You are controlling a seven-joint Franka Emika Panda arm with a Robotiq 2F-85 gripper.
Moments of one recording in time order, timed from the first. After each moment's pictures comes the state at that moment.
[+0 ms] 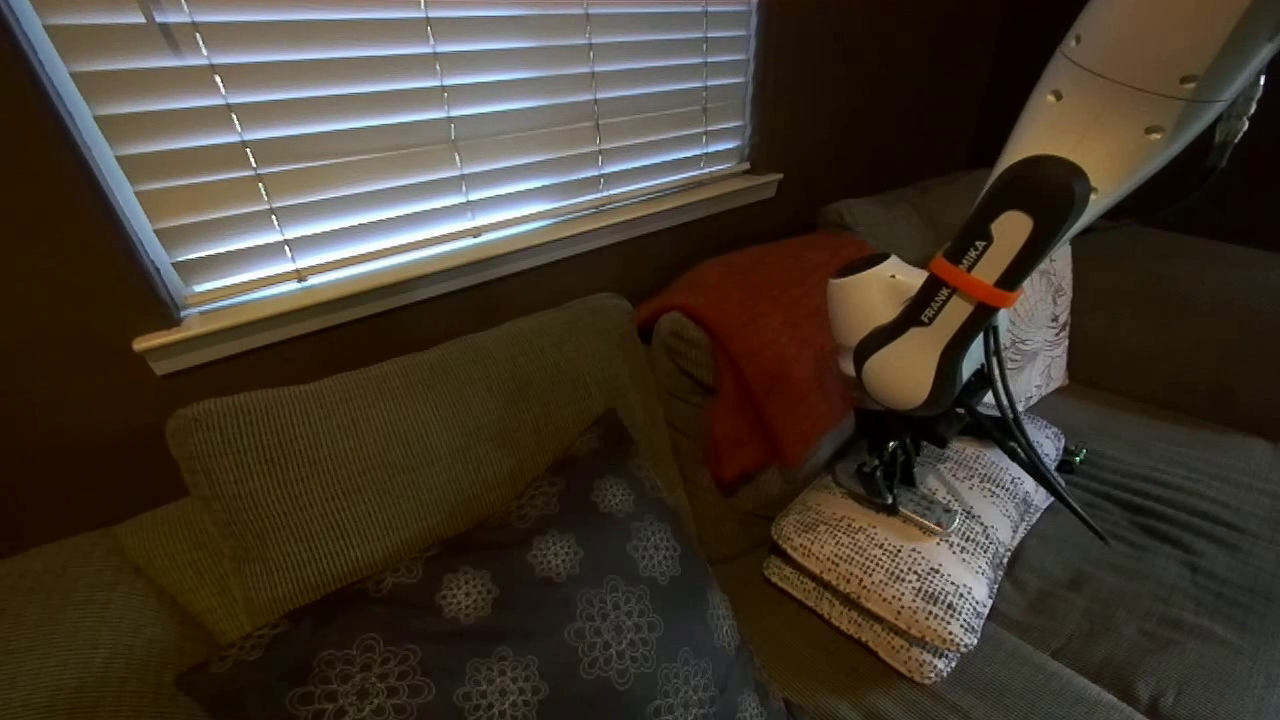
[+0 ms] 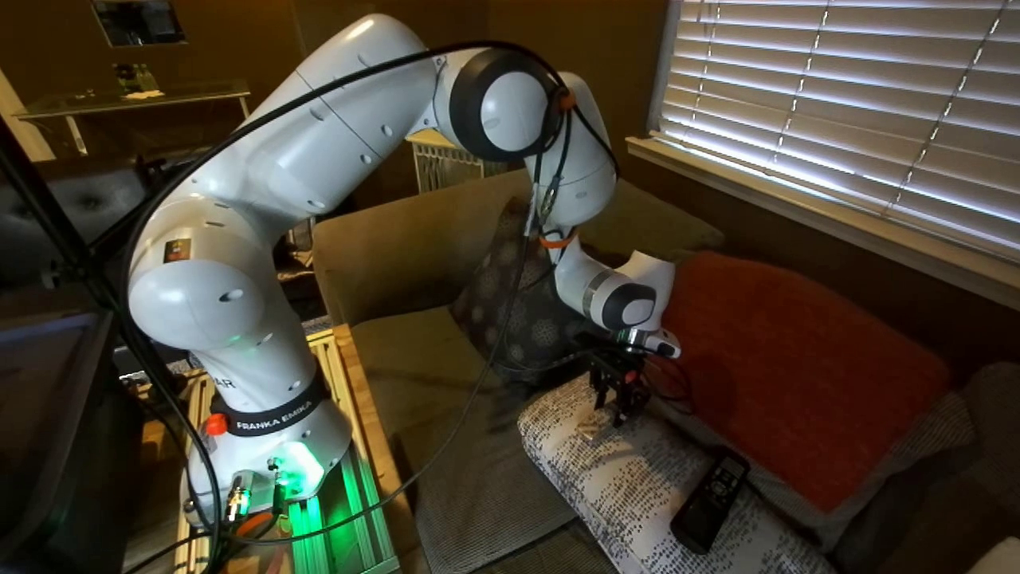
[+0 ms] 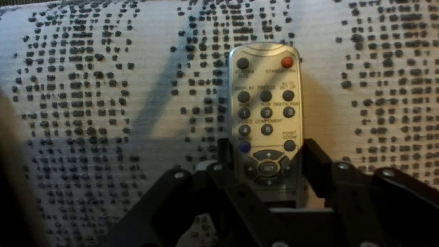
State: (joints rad) arm -0.02 0.95 -0.10 -1.82 -0.18 2.53 -0.01
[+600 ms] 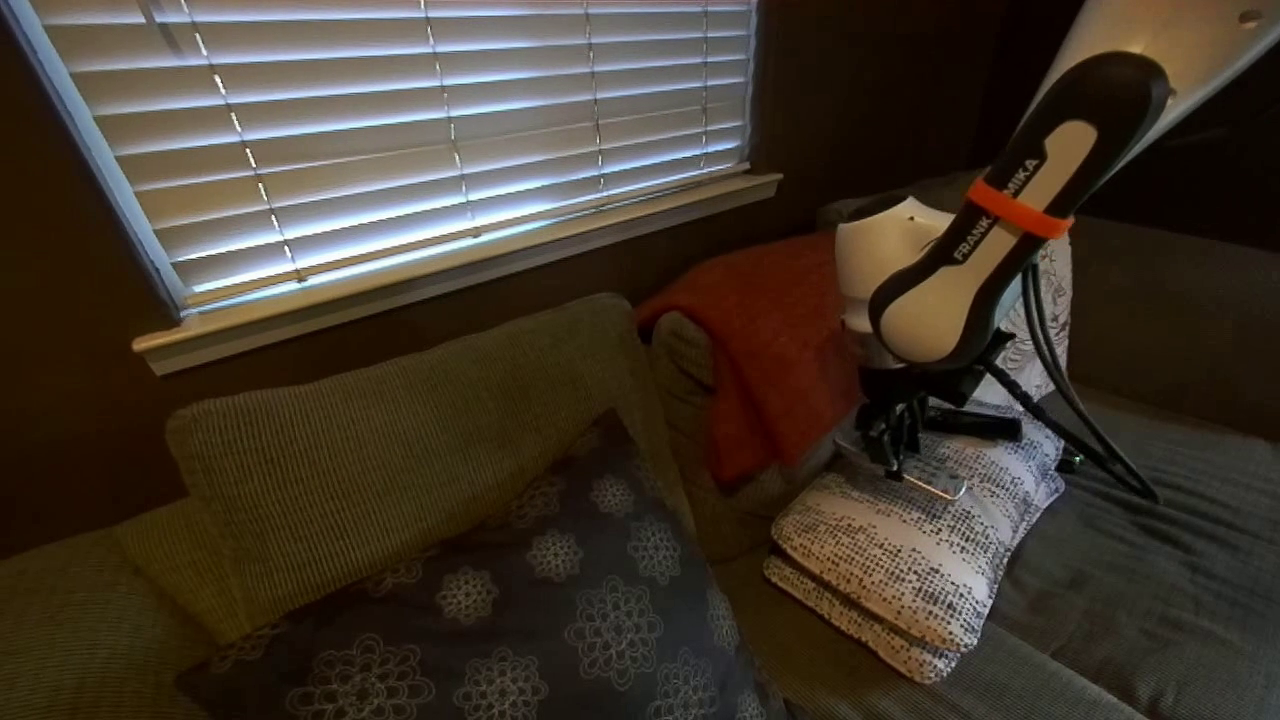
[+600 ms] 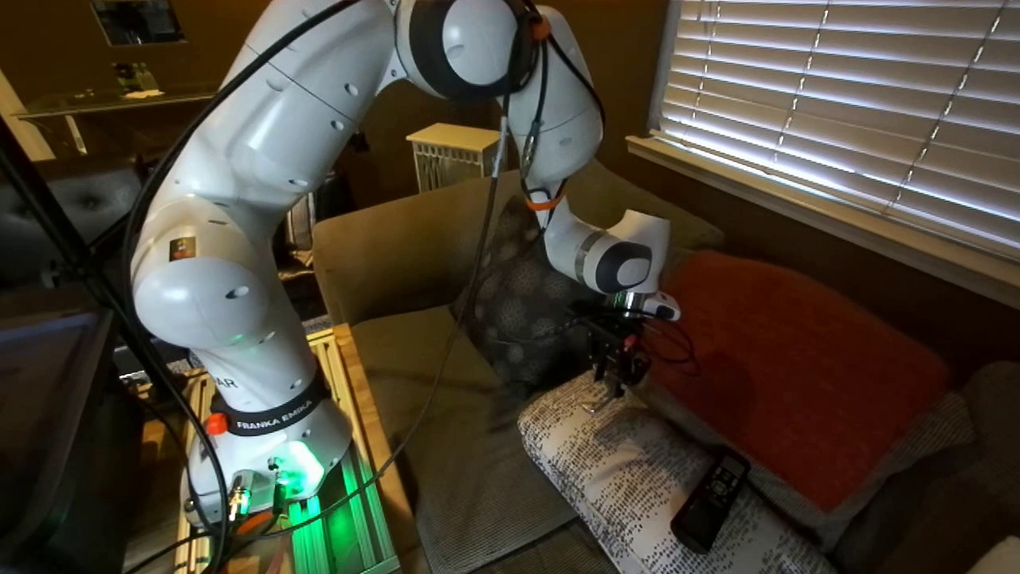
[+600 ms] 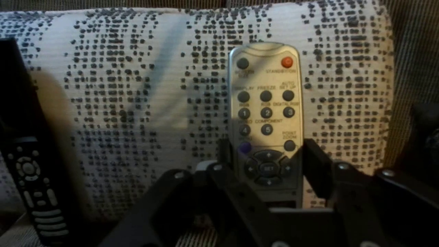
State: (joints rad) arm 0.02 0.74 -0.11 -1.98 -0.20 2.53 -0.02
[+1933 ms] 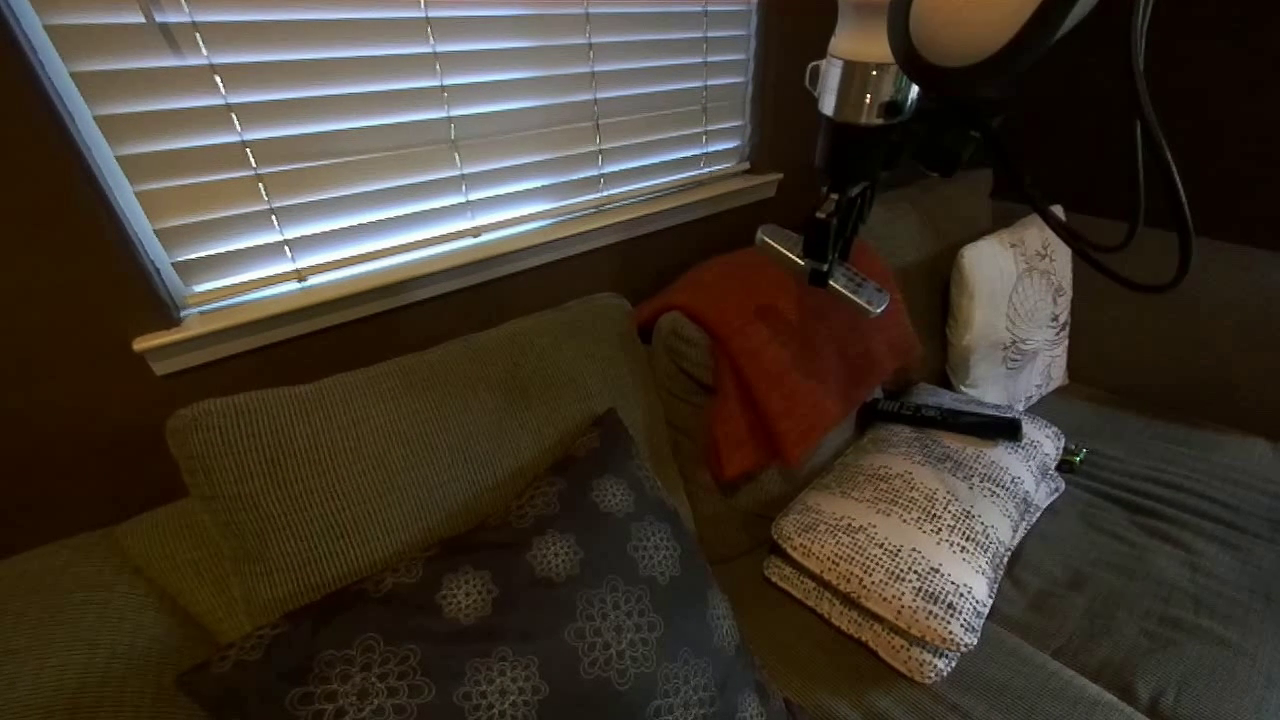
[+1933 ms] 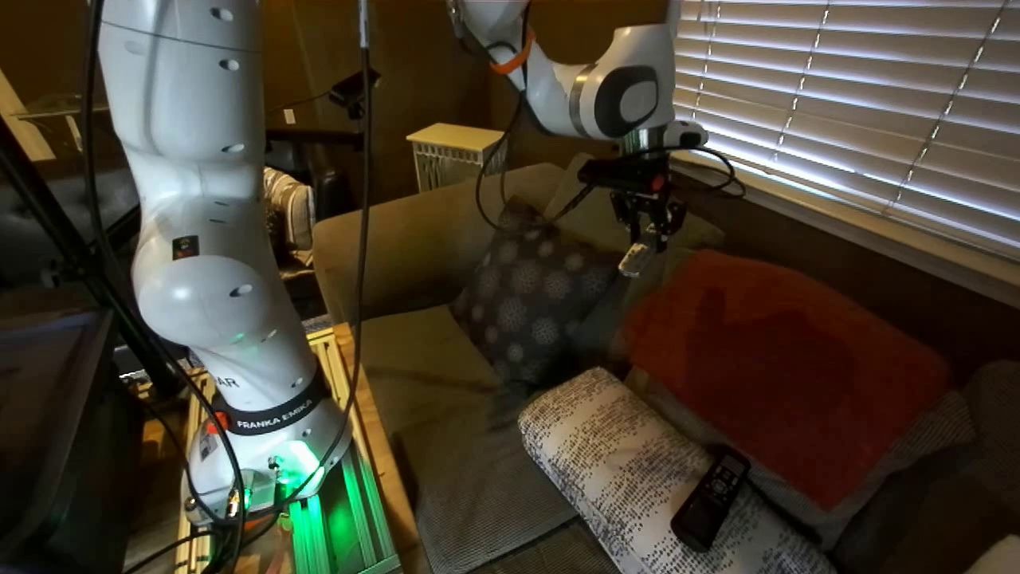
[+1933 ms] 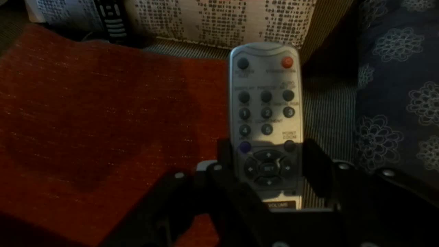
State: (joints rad) arm 0.04 0.26 -0.02 -2.03 -0.21 2.47 -0.05
